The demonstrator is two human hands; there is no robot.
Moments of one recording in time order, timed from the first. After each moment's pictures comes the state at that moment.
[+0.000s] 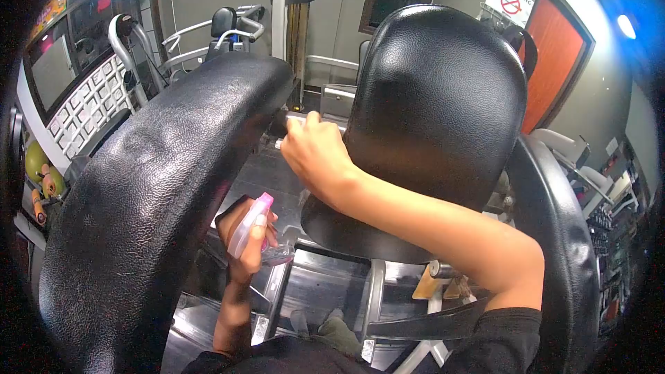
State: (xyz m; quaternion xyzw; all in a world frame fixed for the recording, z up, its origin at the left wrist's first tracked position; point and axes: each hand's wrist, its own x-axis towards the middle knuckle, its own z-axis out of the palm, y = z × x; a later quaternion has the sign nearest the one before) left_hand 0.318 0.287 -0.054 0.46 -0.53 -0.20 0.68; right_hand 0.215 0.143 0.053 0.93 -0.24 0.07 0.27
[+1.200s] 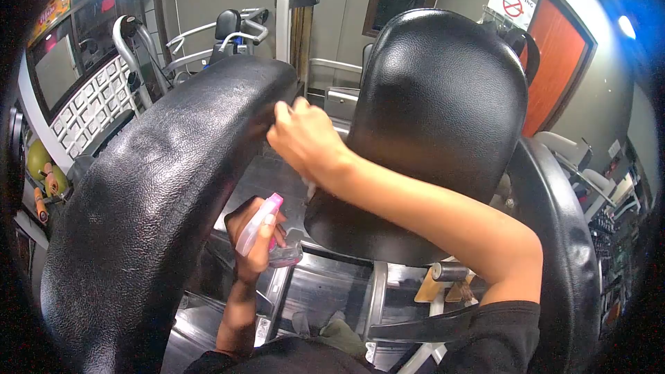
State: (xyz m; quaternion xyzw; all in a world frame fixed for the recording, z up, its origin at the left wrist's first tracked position) left_hand 0.318 0.276 -0.064 0.44 -0.57 -0.15 0.67; right_hand 0.231 0.134 0.062 0.92 -0.17 0.11 0.34
